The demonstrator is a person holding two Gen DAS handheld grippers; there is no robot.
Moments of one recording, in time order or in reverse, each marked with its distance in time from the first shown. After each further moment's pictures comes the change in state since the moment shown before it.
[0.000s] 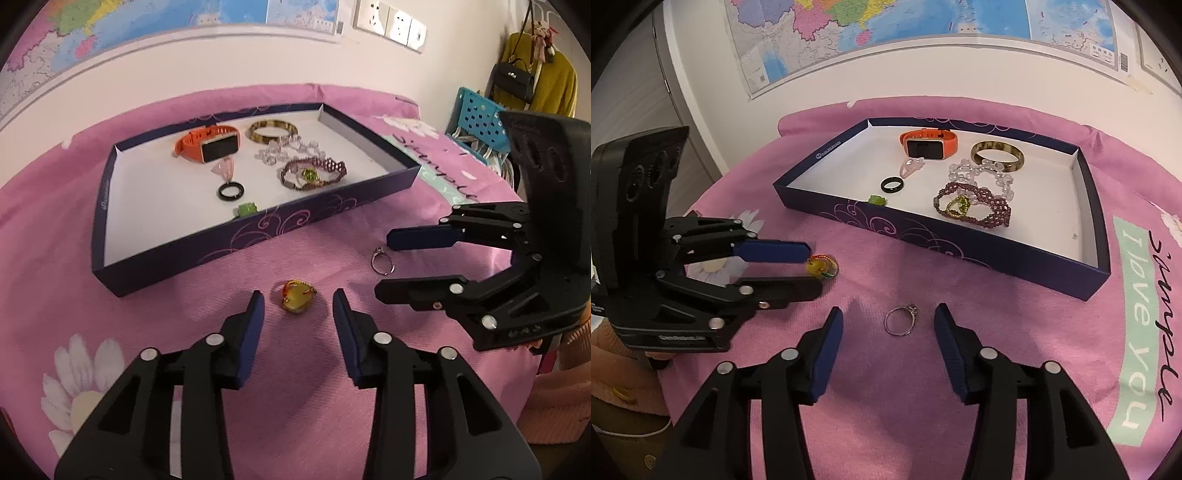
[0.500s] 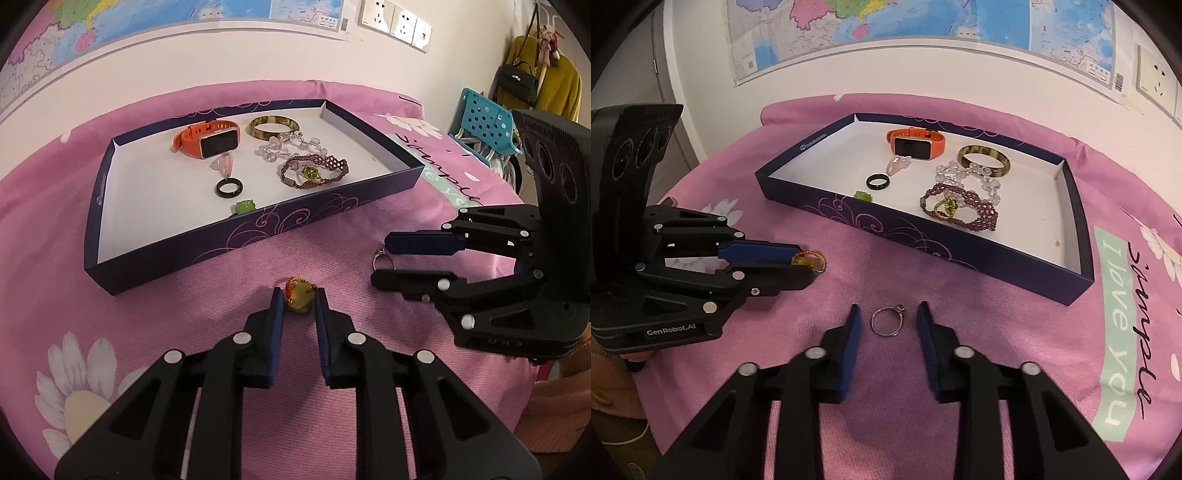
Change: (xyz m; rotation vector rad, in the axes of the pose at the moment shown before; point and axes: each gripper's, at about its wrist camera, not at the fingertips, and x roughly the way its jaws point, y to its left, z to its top) left arm 0.004 -0.001 0.001 -0.020 0.001 -0.009; right arm 0.005 0.008 0.000 -0.040 0.008 -0.130
